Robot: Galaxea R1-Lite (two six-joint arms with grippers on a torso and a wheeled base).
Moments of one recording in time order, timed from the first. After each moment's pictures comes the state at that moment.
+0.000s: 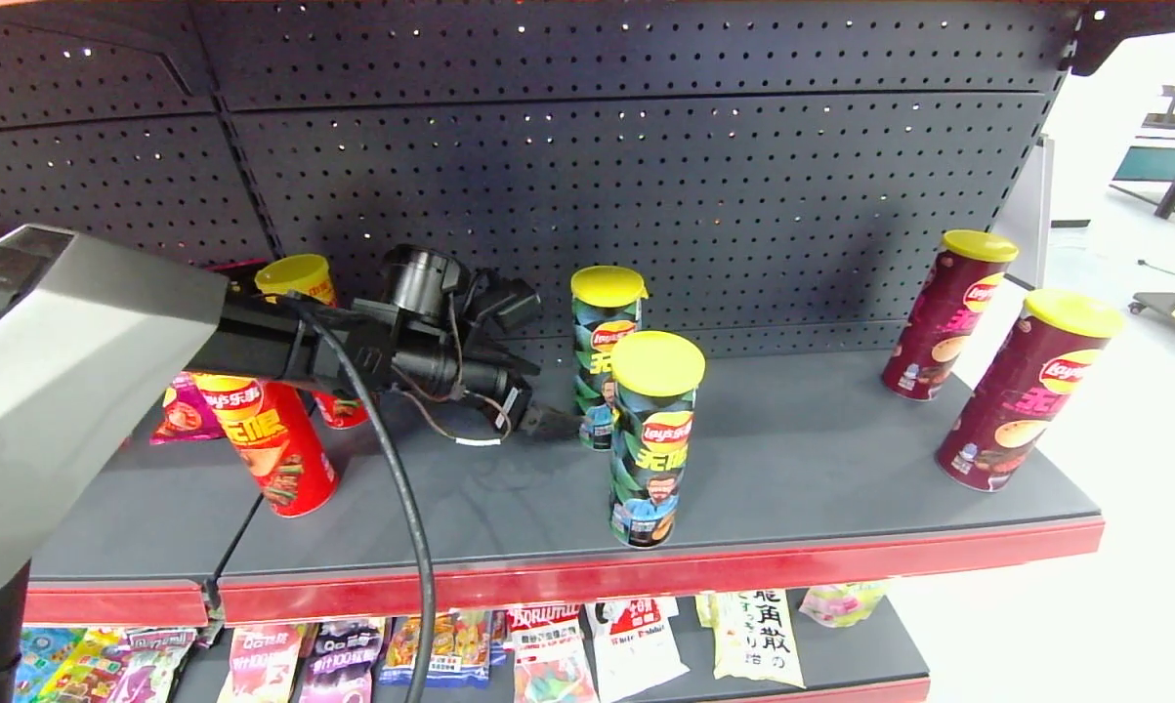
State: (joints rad) left arm -0.36 2.19 -1.48 -0.04 -0.55 0.42; right arm 0.00 0.00 0.00 0.00 0.00 0.00
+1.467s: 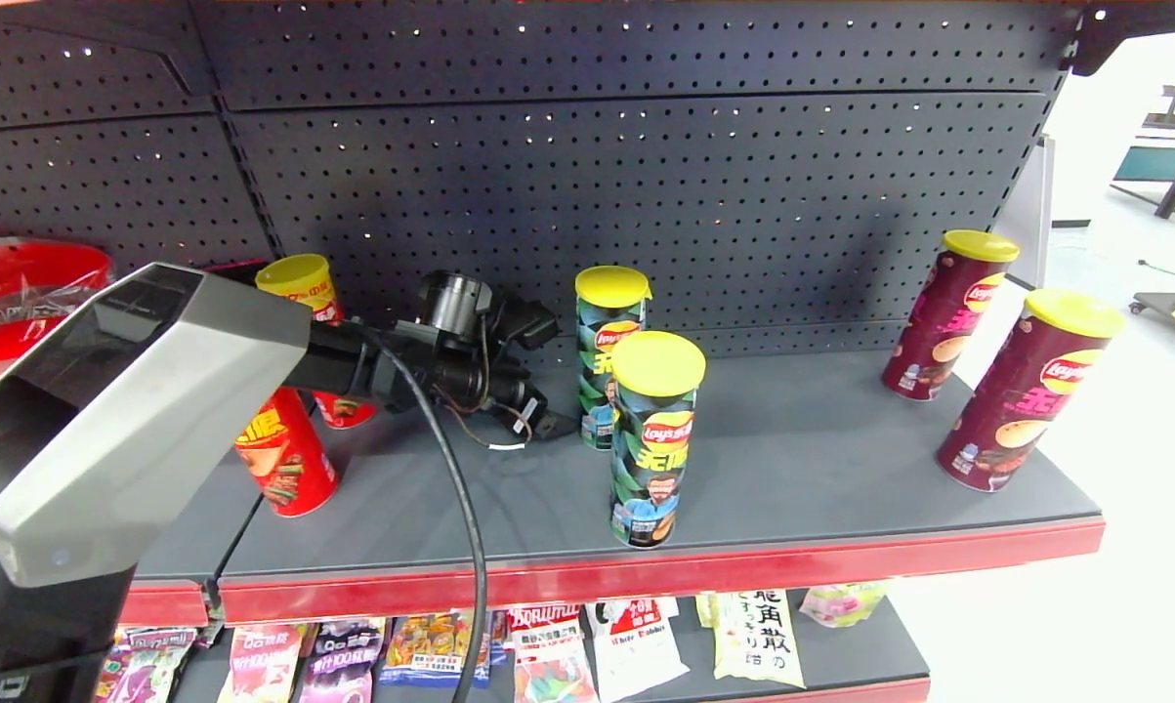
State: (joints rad) left arm -0.39 2.34 -1.59 -0.08 -0.31 0.42; right arm 0.00 0.00 0.00 0.00 0.00 0.00
